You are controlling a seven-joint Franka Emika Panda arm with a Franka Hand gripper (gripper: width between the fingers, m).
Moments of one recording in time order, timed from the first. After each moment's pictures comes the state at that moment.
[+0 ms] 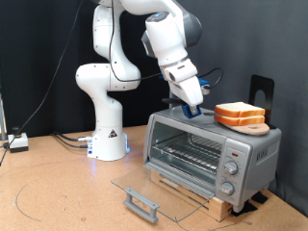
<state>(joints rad) -0.17 -0.45 0.40 -2.59 0.68 2.28 -0.82</state>
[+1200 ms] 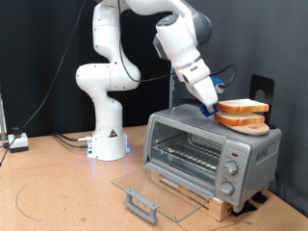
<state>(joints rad) -0.16 -0.41 0.45 -2.55 0.86 2.32 -0.78</state>
